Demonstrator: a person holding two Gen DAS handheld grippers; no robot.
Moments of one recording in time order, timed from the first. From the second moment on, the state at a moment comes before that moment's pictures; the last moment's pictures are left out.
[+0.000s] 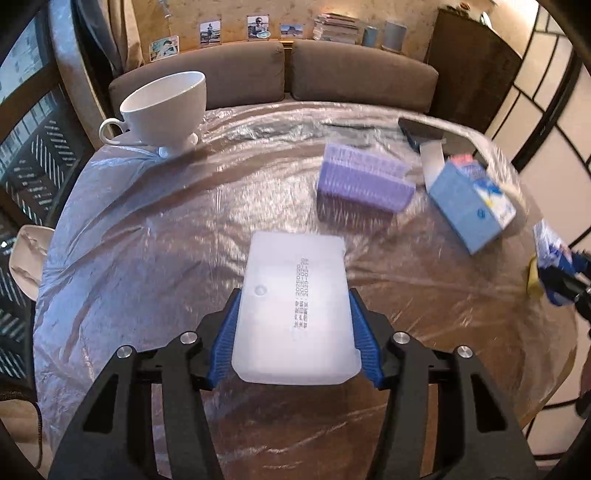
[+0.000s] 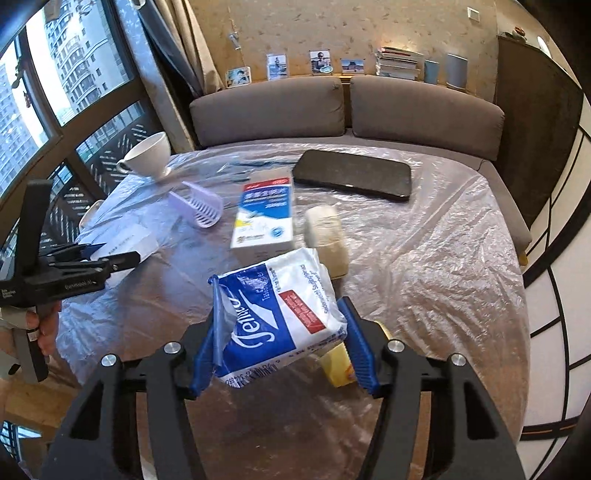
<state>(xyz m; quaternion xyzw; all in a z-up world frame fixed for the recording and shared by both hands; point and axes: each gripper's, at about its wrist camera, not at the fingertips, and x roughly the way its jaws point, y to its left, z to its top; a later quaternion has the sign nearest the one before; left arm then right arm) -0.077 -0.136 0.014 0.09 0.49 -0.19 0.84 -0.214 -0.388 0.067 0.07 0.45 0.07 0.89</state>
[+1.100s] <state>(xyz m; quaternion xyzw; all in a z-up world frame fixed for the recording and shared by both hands) -0.150 -0.117 0.025 0.10 0.49 -0.22 0.84 -0.270 -0.348 0.063 0.09 0.48 0.11 0.86</state>
